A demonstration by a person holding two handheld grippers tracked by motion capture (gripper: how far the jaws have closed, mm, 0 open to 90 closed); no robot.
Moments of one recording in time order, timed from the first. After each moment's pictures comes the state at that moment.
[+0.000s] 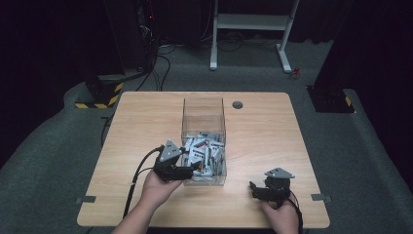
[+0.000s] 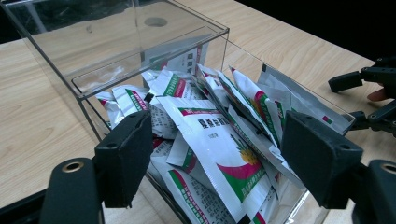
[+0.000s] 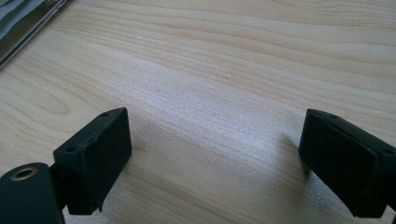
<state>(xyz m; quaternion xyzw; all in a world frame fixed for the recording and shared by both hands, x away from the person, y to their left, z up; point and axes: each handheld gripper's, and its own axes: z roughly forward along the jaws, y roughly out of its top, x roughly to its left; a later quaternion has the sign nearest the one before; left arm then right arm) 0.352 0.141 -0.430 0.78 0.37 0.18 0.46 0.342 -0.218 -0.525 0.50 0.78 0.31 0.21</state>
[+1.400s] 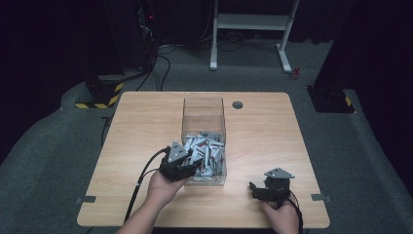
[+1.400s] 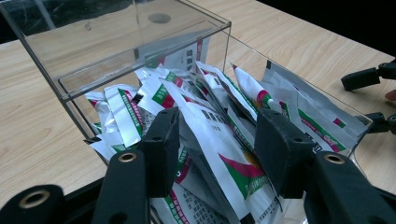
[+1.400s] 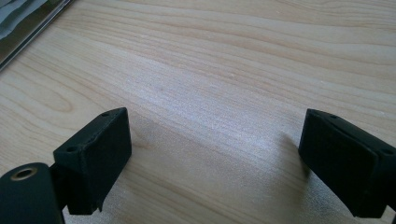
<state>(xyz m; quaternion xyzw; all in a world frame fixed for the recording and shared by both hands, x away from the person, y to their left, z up) 0.354 0.125 -0.437 0.79 0.38 0.20 0.44 0.341 -0.218 -0.525 0.49 0.78 0.32 0.21</state>
